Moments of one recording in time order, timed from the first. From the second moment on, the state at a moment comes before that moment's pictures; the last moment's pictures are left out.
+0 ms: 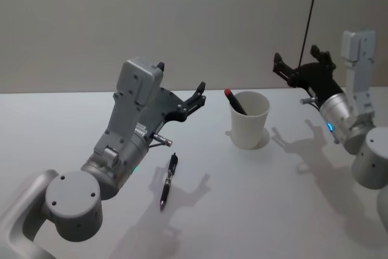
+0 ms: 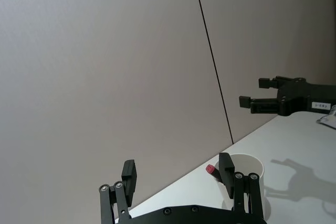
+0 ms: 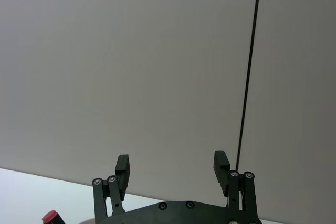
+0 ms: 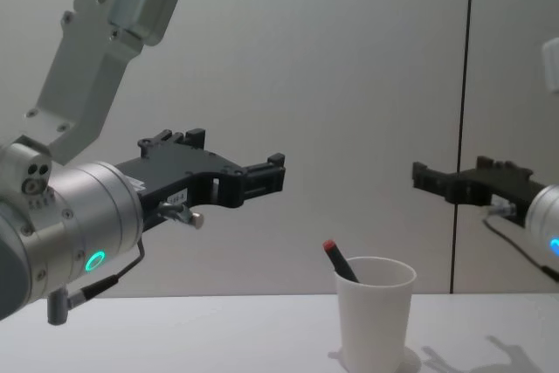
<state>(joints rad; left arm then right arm) -0.24 0.38 0.45 -1.63 -0.20 0.01 -0.01 0.51 0.03 -0.11 -0.99 0.08 -0.18 0.23</state>
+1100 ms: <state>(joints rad) -0.24 0.38 0.45 -1.63 -0.20 0.01 -0.01 0.29 0.15 -0.03 -1.37 -0.02 0.13 0.19</state>
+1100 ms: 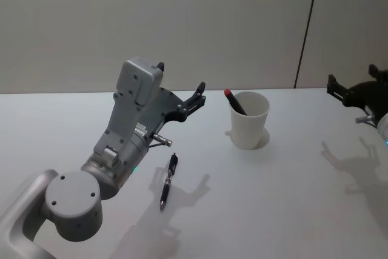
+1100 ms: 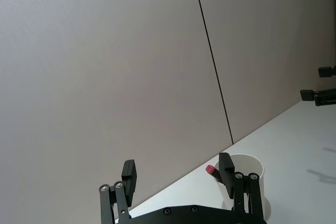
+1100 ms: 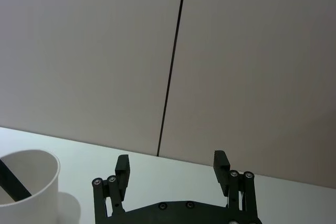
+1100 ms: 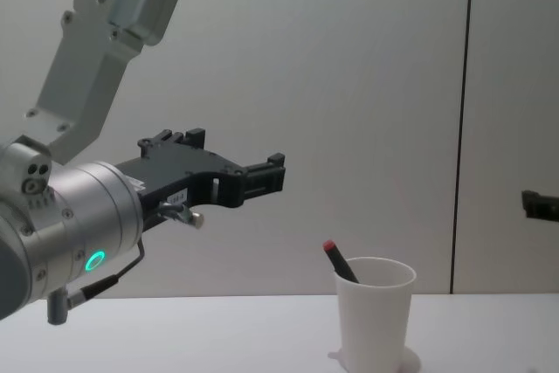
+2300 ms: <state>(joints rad) -0.24 0.38 0.45 -1.63 -0.20 0.01 -0.01 0.21 0.19 0.00 -1.45 -0.08 0.19 0.17</state>
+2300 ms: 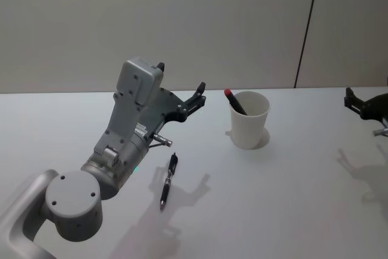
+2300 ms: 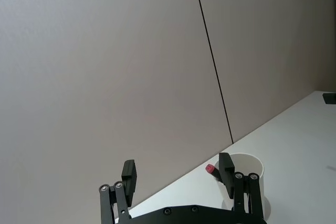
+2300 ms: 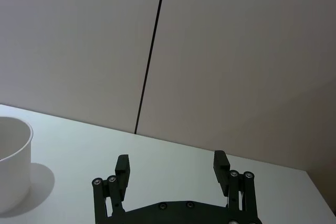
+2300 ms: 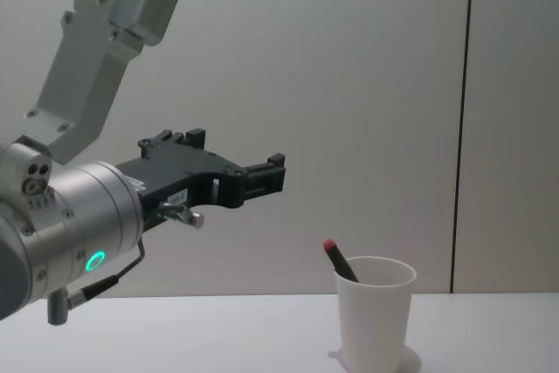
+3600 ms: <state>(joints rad) -0.17 0.37 0.44 -1.65 -0.41 0.17 0.02 0.21 0.19 0.00 -1.46 -0.09 0.19 0.17</state>
